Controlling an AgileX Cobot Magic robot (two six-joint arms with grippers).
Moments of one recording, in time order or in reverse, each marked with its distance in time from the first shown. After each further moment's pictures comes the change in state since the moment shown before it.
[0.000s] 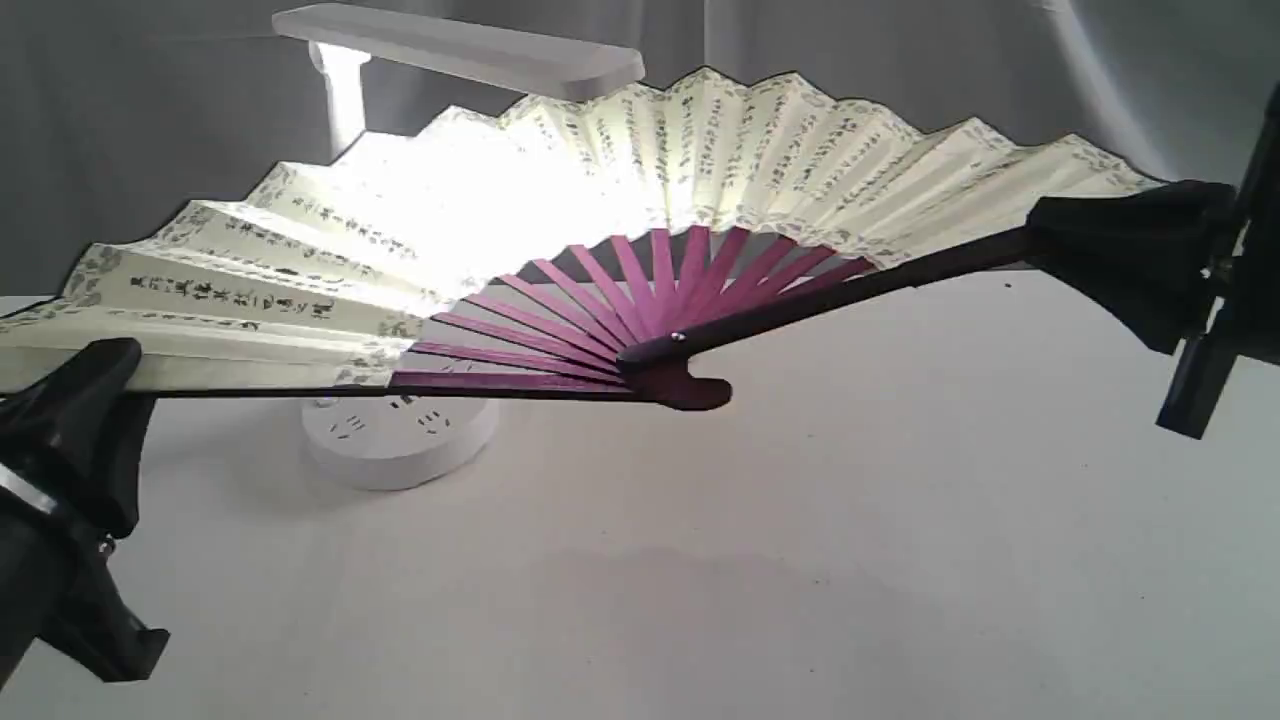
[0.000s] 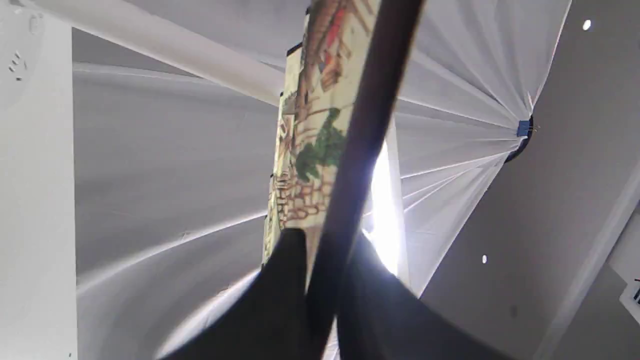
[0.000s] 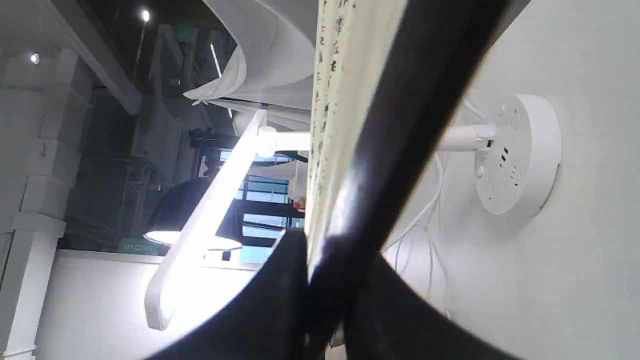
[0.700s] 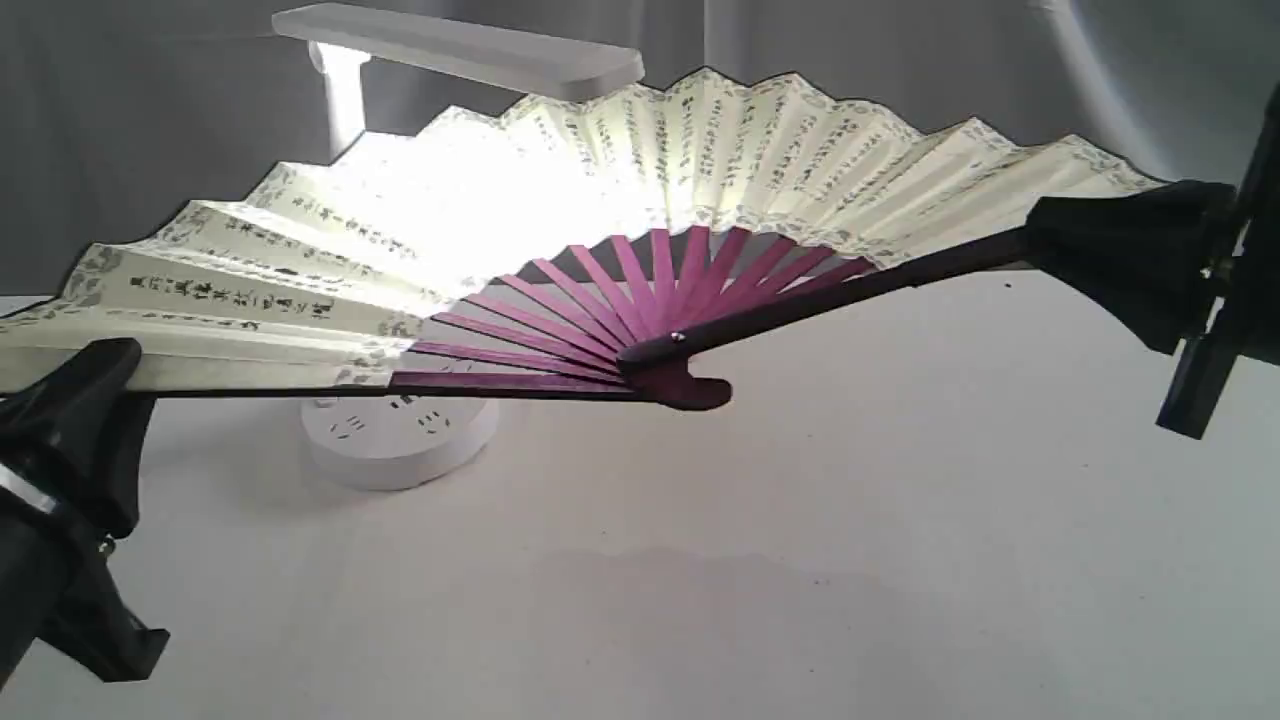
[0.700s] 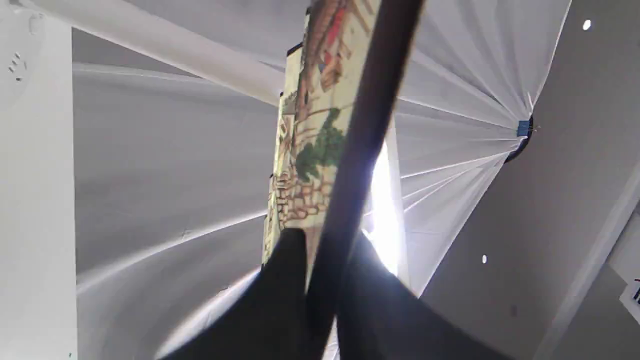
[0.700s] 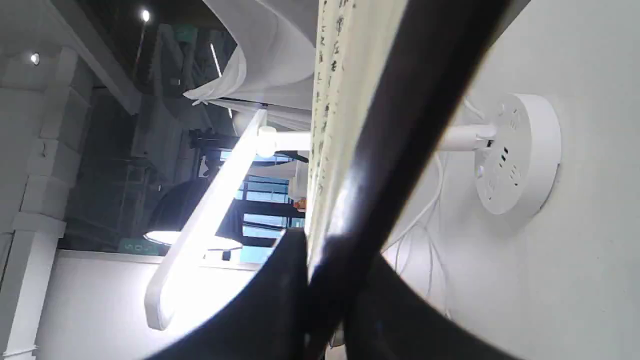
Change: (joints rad) left arm 0.000 0.000 0.000 0.000 0.000 0.000; right arm 0.000 0.000 0.000 0.000 0.000 0.000
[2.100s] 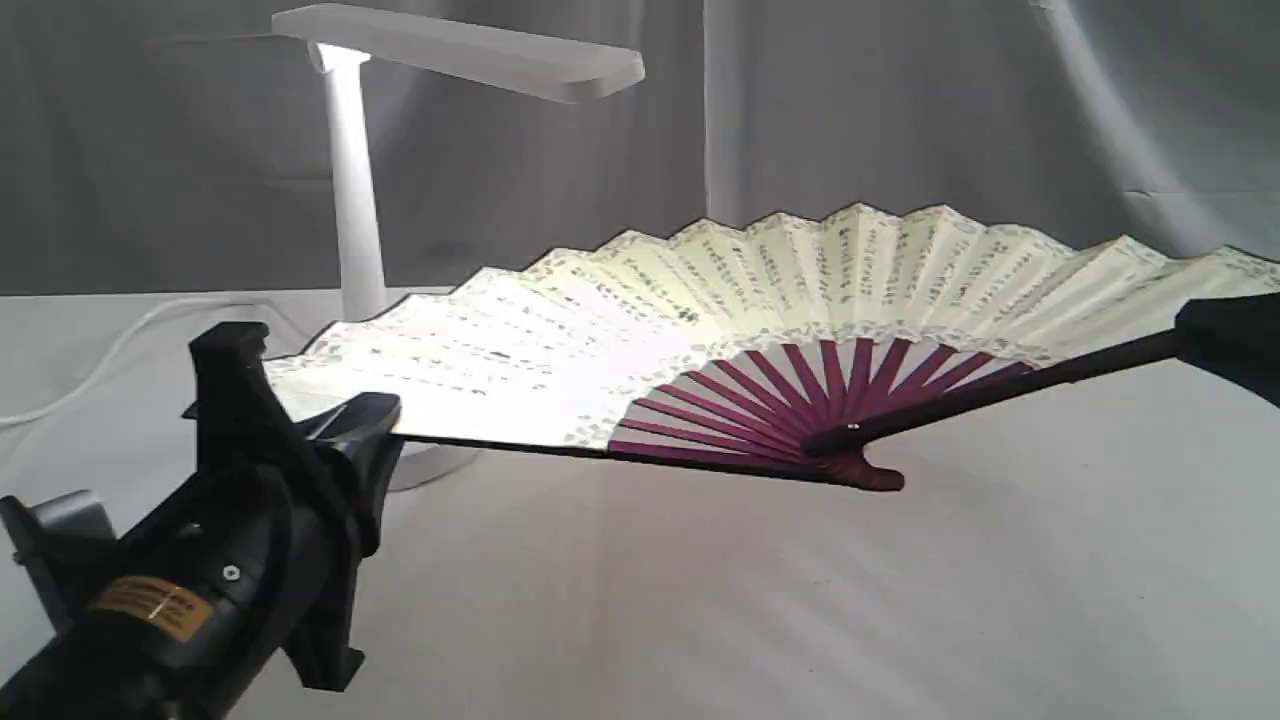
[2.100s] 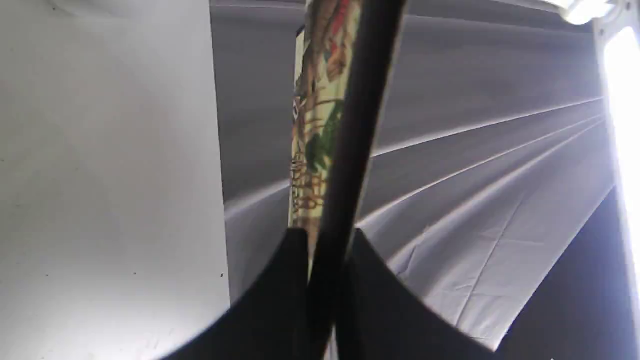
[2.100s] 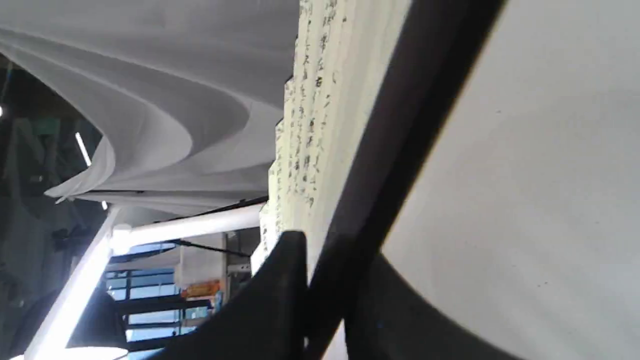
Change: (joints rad) left arm 0.000 0.321 -0.193 0.126 0.191 -0.027; right arm -0.221 0.000 -0.002 -0.249 -0.152 0.090
